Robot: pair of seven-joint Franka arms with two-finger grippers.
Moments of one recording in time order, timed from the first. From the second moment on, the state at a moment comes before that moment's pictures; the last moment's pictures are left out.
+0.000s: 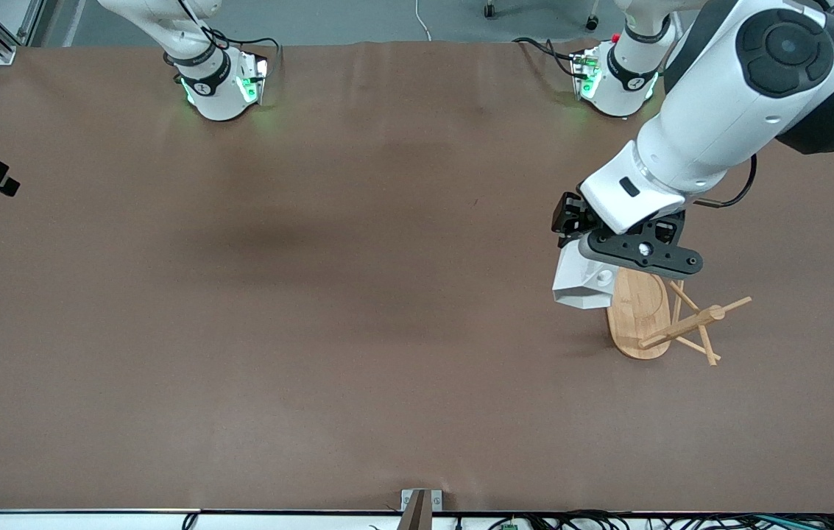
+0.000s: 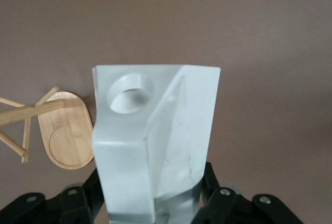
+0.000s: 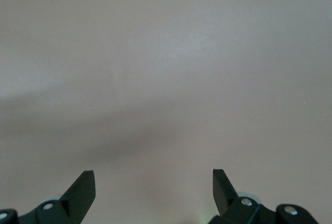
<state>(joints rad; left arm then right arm) 0.08 0.37 -0.65 -1.28 0.17 1.65 -0.33 -0.11 0.00 0.02 -1.48 -0.01 1.46 0.15</state>
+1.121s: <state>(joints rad) -0.06 0.16 -0.23 -1.88 0.00 1.94 -0.05 -0.11 0.00 0.02 -1.48 -0.01 1.44 0.13</state>
